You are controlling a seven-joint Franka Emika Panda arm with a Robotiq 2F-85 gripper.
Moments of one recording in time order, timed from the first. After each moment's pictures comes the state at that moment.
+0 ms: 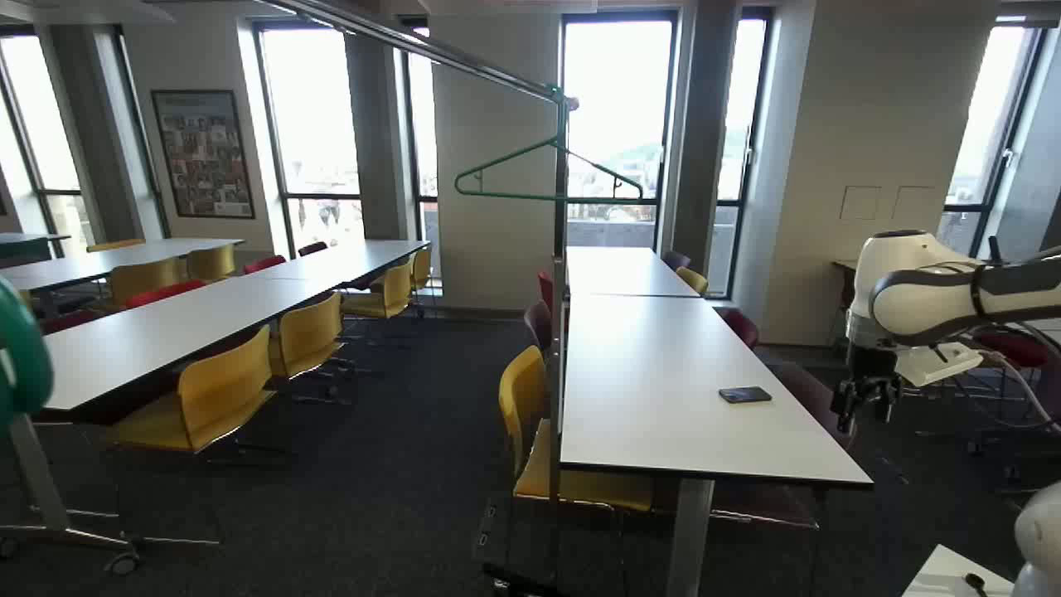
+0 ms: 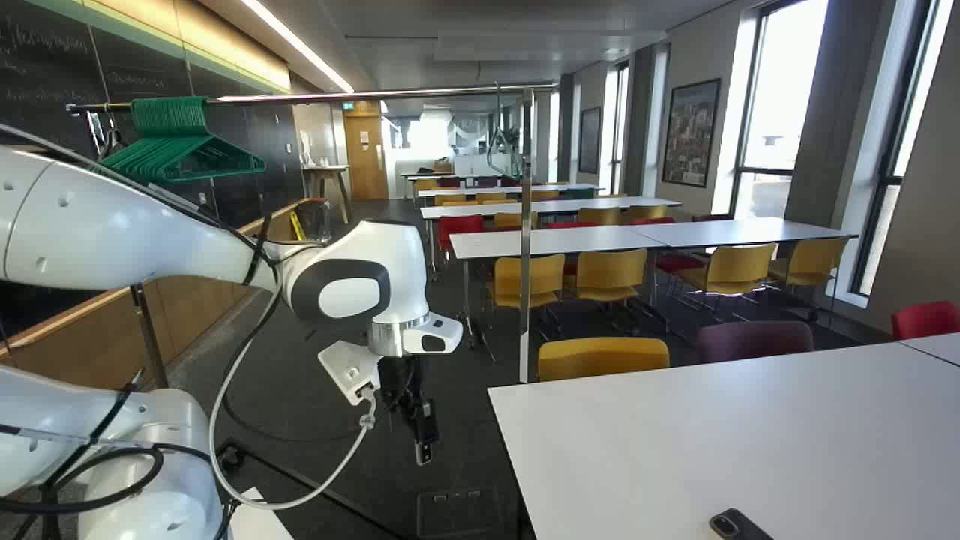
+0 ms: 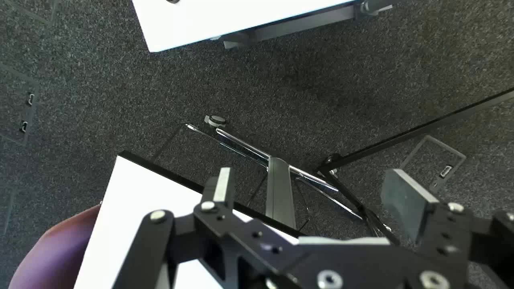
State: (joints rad) arm -0.23 -0.79 -0.14 -2.82 -0.19 2.02 -0.01
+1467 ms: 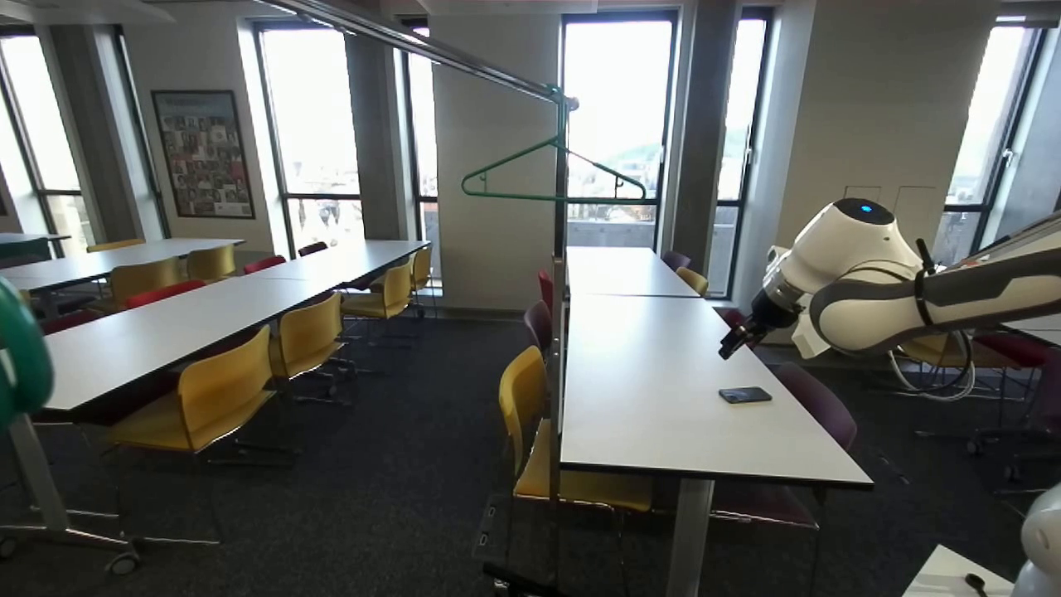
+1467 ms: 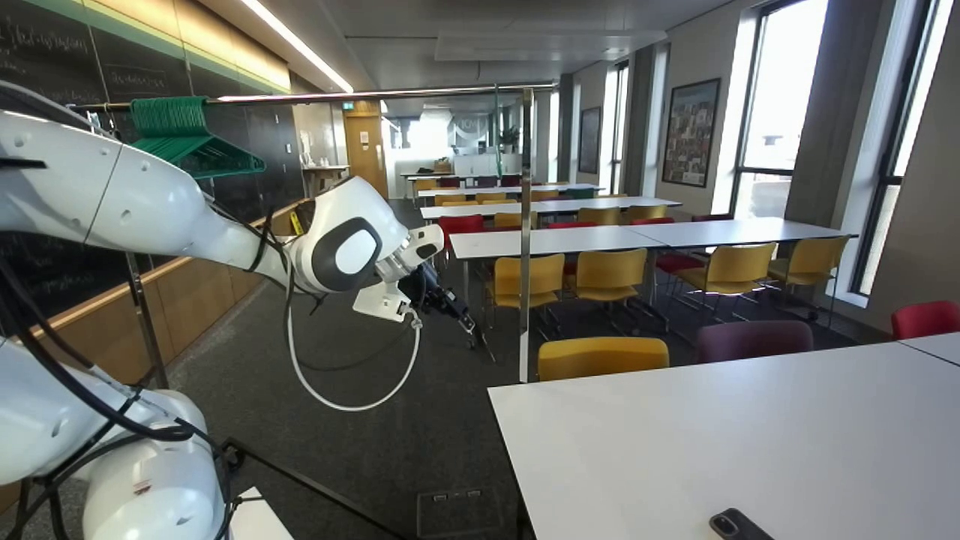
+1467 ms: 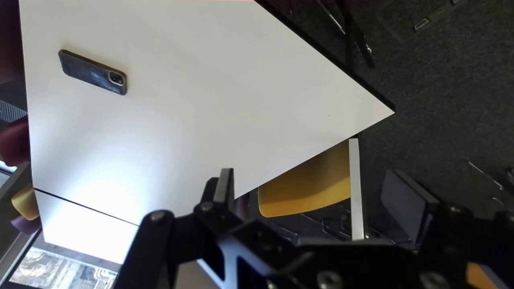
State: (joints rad) arm -0.17 -0.65 0.14 -2.70 -0.18 2.64 0.12
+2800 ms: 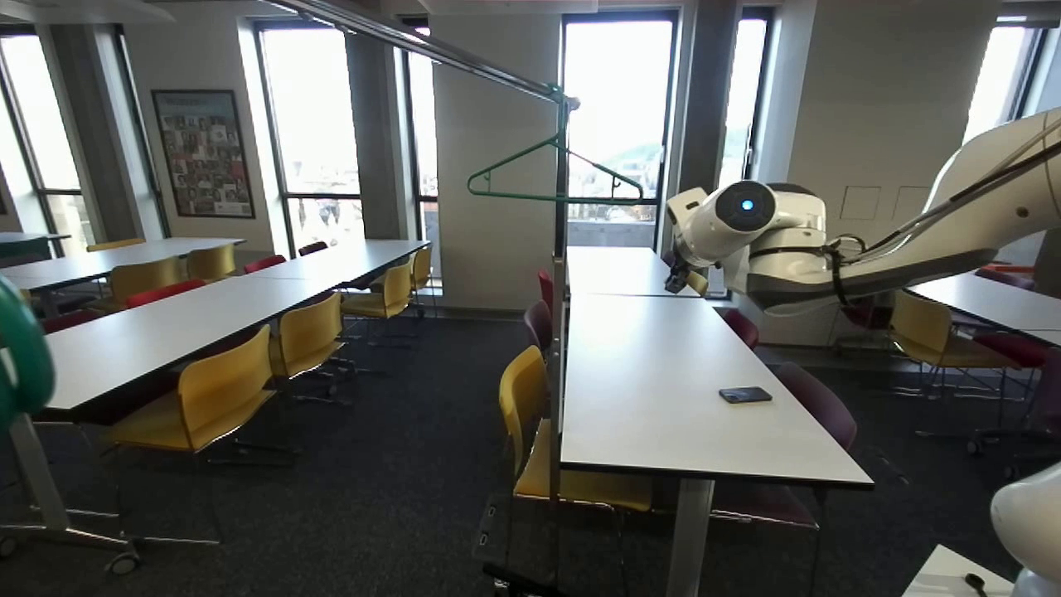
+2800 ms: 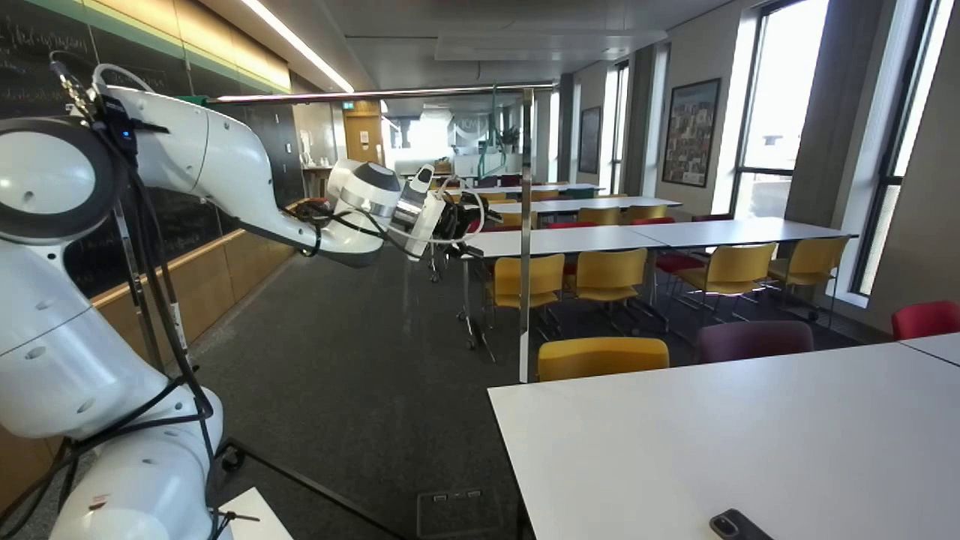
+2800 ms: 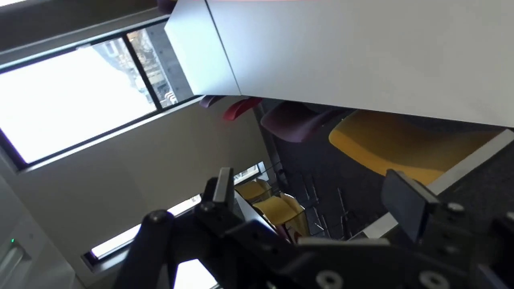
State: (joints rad) arm -0.49 -0.36 0.56 -2.21 -1.10 2.58 0.29
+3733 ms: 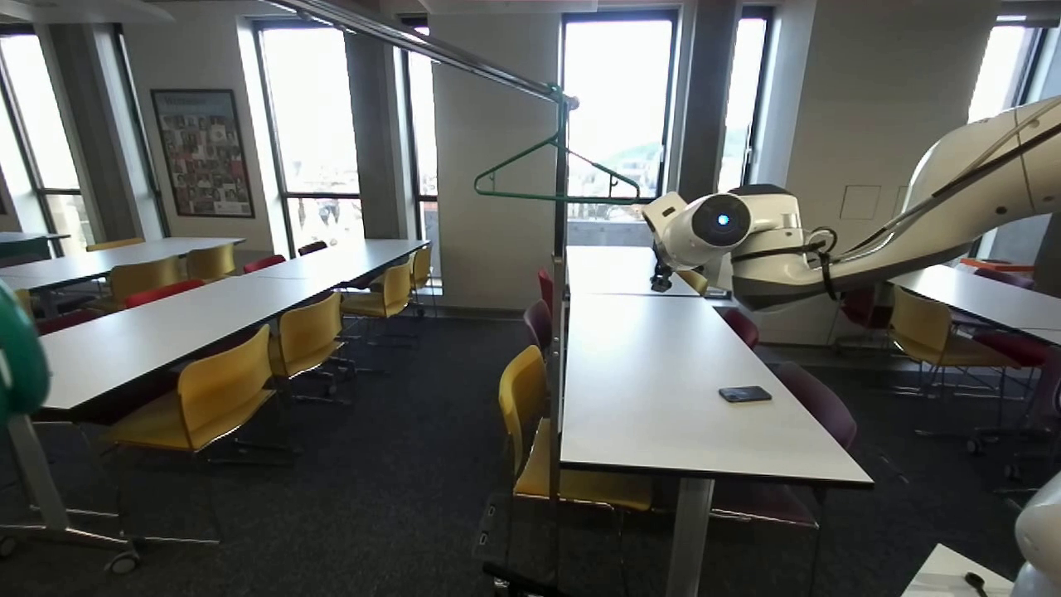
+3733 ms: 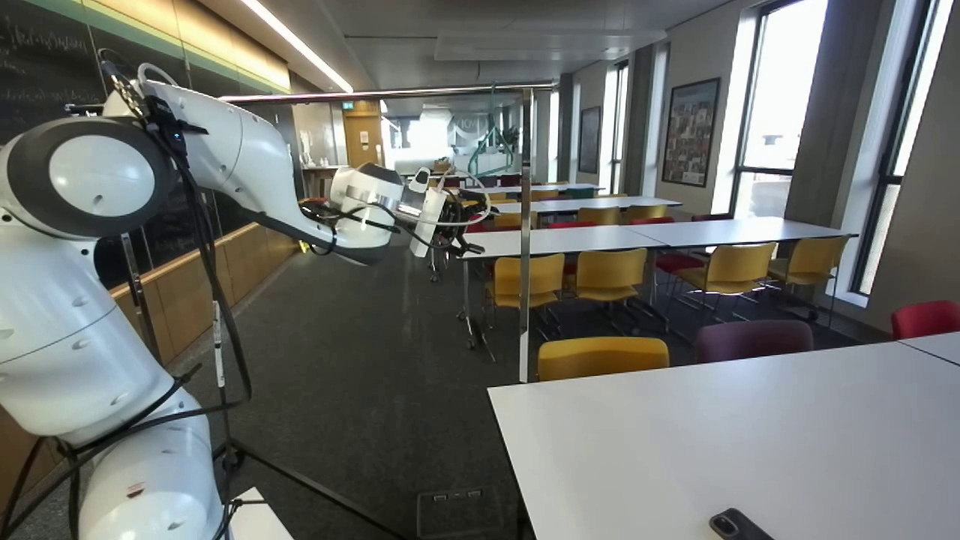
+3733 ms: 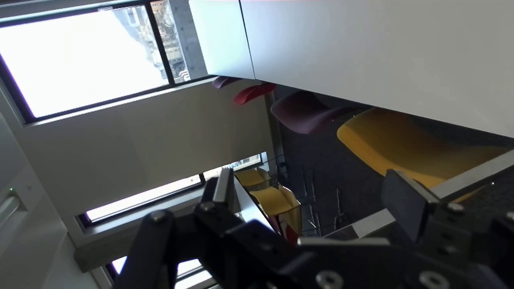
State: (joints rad) arm -0.22 -0.24 0.38 -2.14 -1.34 2.46 0.34
